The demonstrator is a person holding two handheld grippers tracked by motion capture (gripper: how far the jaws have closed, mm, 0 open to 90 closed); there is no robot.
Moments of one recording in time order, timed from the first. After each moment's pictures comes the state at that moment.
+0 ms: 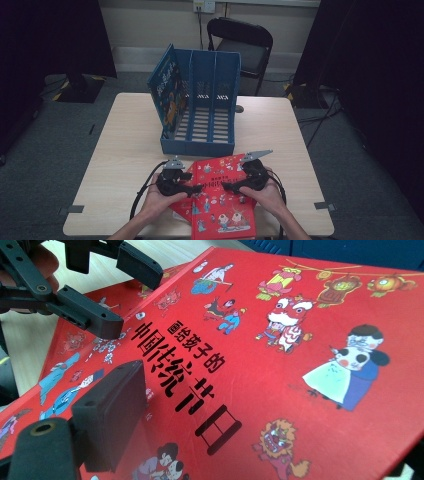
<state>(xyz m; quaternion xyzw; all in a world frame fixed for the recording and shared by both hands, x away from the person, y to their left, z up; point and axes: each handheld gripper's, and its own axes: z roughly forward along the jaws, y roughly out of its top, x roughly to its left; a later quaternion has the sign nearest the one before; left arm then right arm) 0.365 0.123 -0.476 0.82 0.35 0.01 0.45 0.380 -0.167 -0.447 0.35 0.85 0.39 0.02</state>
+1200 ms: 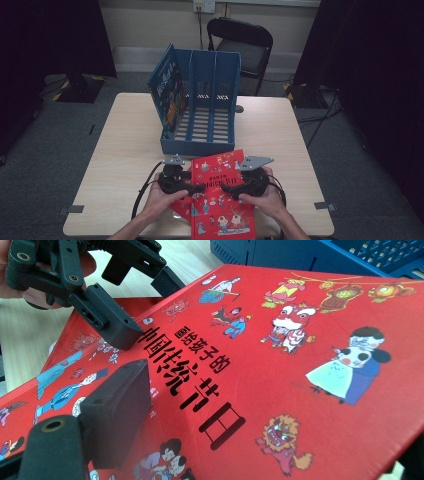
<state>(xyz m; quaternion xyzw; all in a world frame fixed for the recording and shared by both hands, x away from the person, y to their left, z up) 0.373 0.120 -0.478 0.80 0.37 -0.05 0.48 0.355 -0.159 -0.429 0.26 0.86 0.42 0.12</state>
